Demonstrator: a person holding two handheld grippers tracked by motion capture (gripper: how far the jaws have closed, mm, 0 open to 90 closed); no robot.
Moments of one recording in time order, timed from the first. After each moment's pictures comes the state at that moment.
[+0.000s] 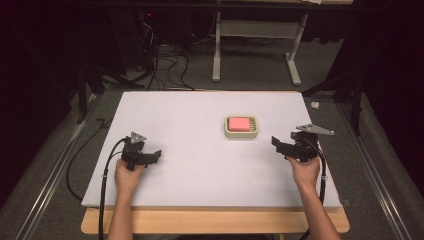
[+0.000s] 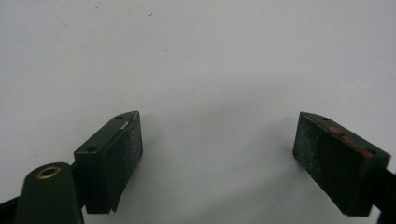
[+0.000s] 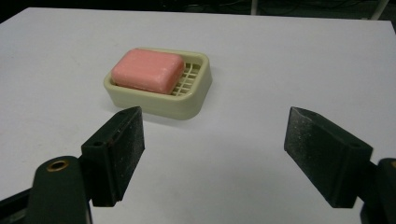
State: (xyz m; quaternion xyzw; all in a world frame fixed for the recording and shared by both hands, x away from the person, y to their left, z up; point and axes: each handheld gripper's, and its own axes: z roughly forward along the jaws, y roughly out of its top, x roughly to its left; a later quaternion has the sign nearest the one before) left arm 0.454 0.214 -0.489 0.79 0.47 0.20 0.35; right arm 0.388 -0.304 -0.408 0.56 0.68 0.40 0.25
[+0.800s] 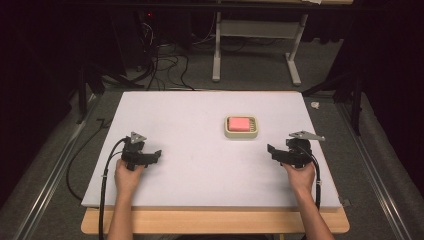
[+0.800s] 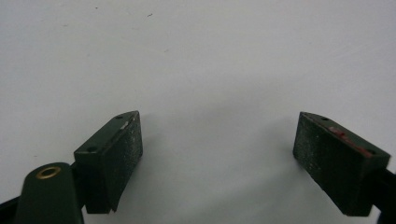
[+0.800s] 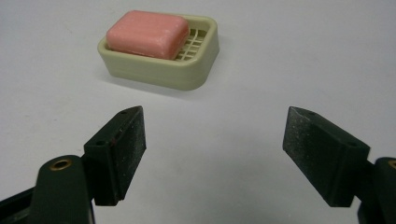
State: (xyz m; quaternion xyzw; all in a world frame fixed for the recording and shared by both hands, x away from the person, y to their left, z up) left arm 0.454 0.214 -0.489 0.79 0.47 0.20 0.35; right arm 0.386 -0.295 -0.434 0.56 0.70 0.38 0.23
